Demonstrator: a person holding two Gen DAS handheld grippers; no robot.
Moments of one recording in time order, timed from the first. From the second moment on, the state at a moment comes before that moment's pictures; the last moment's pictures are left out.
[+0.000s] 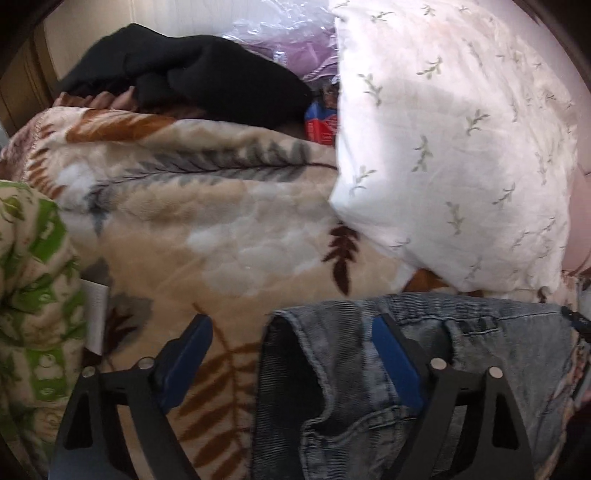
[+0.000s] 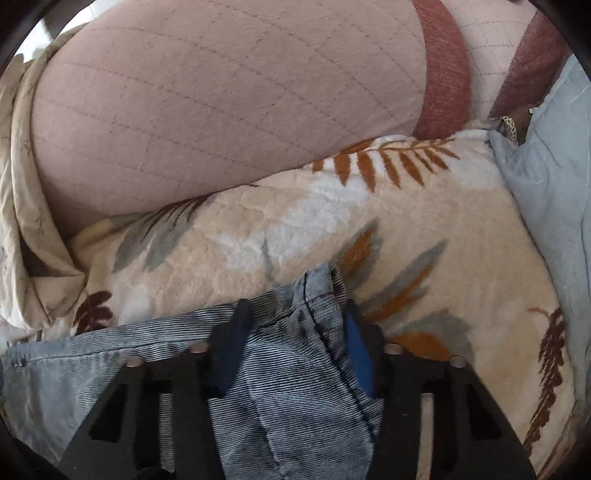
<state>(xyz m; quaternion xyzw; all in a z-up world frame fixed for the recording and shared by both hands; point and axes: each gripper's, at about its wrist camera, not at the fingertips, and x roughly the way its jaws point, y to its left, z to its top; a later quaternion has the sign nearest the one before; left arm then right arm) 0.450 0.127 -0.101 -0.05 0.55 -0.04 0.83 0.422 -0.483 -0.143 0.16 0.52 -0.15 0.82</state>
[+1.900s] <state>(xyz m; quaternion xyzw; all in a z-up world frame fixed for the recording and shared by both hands) 0.123 0.170 -0.107 -0.13 0.54 -0.14 0.82 0.041 -0.490 -0.130 0.32 0.44 -0.08 0.83</state>
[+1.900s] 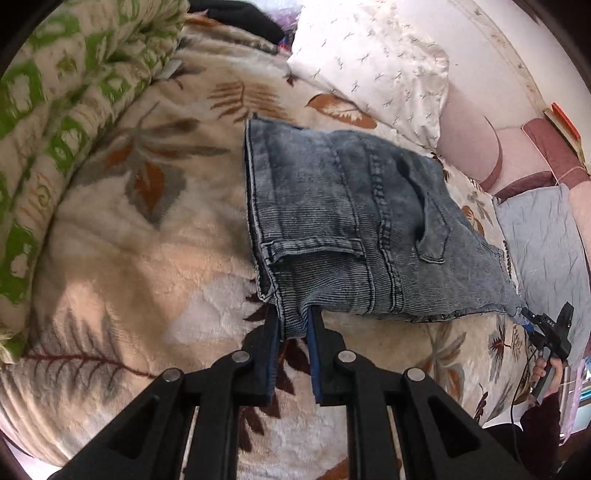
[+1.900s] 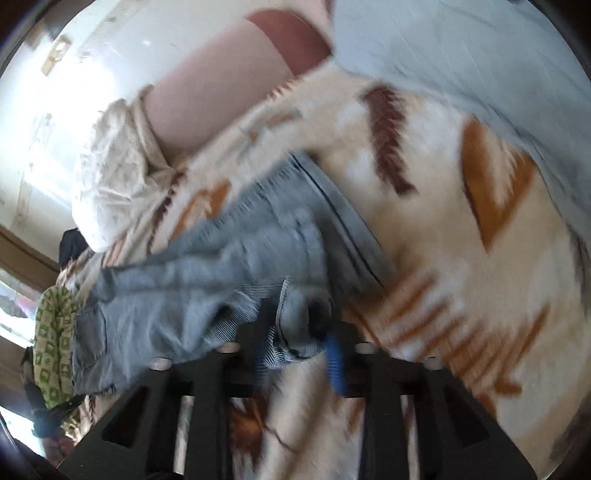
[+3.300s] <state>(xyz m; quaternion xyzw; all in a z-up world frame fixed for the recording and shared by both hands) 0.113 -0.097 -0.088 0.08 0.49 -0.30 0.81 0.196 -0.530 -0.135 0.28 0.39 -0.13 0.87</state>
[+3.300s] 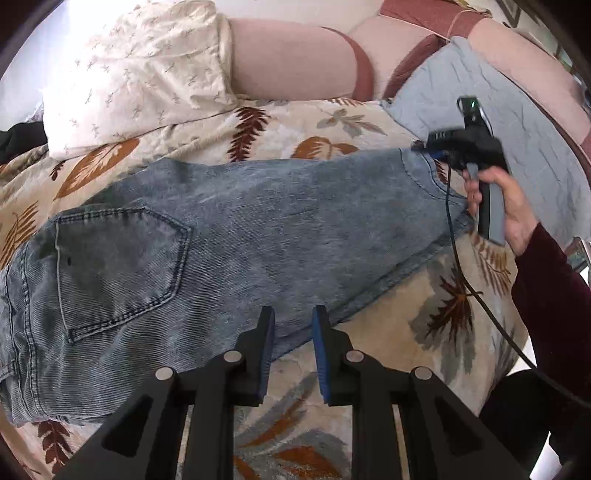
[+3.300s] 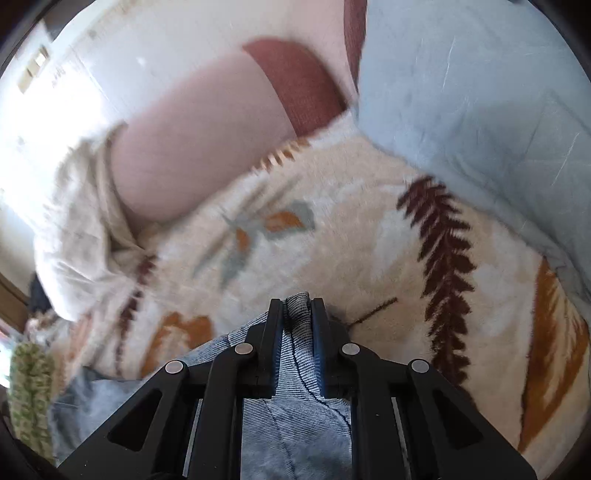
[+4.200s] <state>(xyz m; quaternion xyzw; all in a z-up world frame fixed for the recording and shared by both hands) 0.130 0.007 -0.120 -0.02 0.49 -0.19 0.85 0.062 -0.469 -0.165 0.28 0.50 -0.13 0.81</state>
